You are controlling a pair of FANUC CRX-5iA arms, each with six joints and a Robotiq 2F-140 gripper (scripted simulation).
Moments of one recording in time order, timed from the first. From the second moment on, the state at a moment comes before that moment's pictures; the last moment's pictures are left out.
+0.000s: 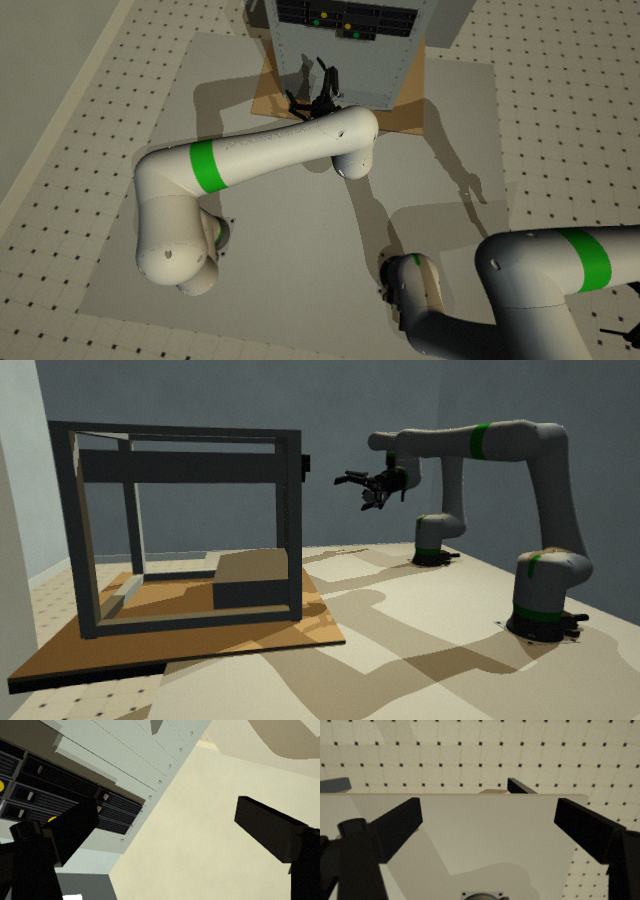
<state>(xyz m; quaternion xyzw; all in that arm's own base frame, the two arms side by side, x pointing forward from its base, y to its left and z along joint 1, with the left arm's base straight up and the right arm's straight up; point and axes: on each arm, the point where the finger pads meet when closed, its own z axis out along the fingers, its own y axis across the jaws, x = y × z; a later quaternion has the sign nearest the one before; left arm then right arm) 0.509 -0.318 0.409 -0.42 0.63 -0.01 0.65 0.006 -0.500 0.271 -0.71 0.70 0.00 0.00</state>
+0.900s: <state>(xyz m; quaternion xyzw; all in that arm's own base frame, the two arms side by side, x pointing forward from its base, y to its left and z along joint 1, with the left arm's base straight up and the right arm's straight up) 0.498 -0.356 0.444 -0.06 0.74 0.18 0.65 0.006 -0.500 0.271 -0.71 0.70 0.00 0.00</state>
